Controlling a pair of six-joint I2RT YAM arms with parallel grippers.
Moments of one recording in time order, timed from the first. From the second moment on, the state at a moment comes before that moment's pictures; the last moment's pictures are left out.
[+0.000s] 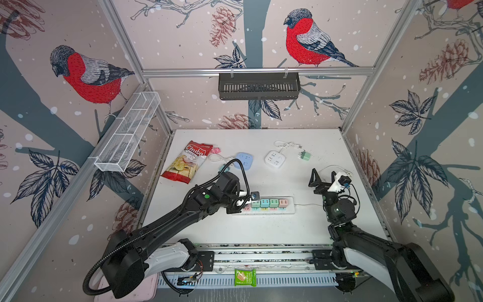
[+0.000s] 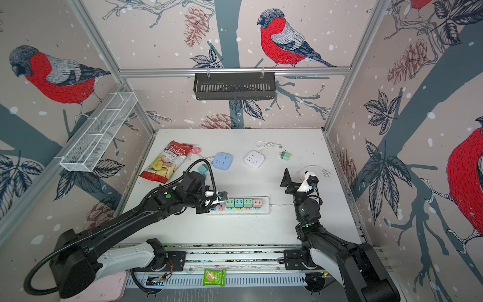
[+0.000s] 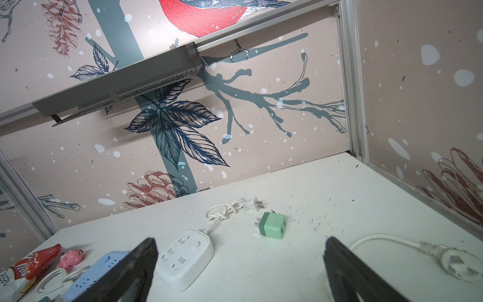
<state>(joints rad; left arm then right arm) -0.76 1.13 0.78 -0.54 0.23 0.79 0.31 1.00 0.00 1.17 0.25 0.24</state>
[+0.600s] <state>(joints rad) -0.78 1.26 0.78 -0.55 0.18 0.79 0.31 1.01 0.00 1.17 0.24 0.24</state>
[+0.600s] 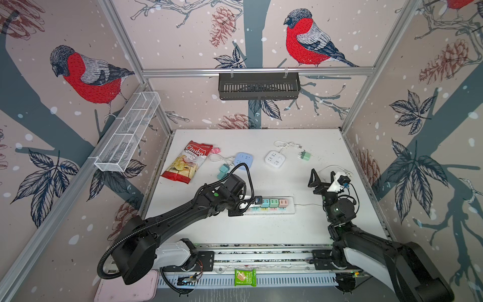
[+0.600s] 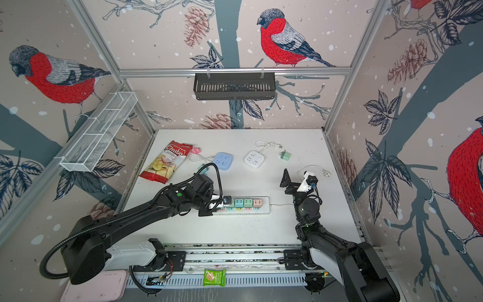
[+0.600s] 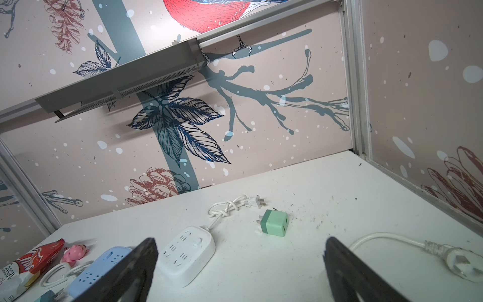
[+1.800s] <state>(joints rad) -0.80 1.54 0.96 -0.62 0.08 0.77 0.31 1.02 0.00 1.17 0.23 0.24</state>
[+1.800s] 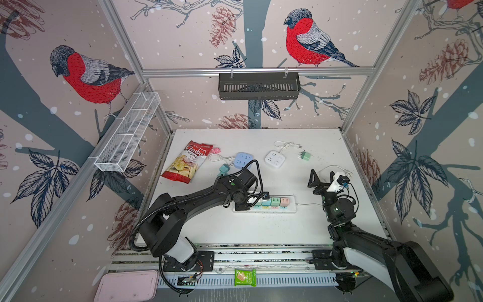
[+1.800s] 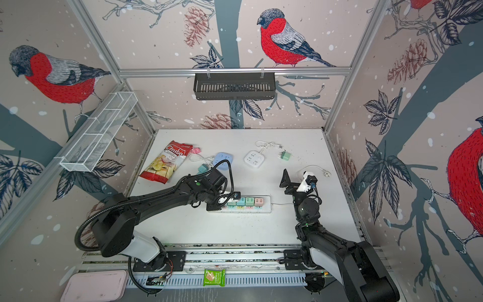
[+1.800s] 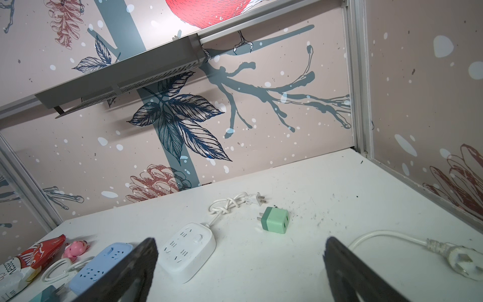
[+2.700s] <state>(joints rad) -0.80 1.60 1.00 -0.67 0.07 0.74 0.31 1.02 0.00 1.16 0.22 0.24</state>
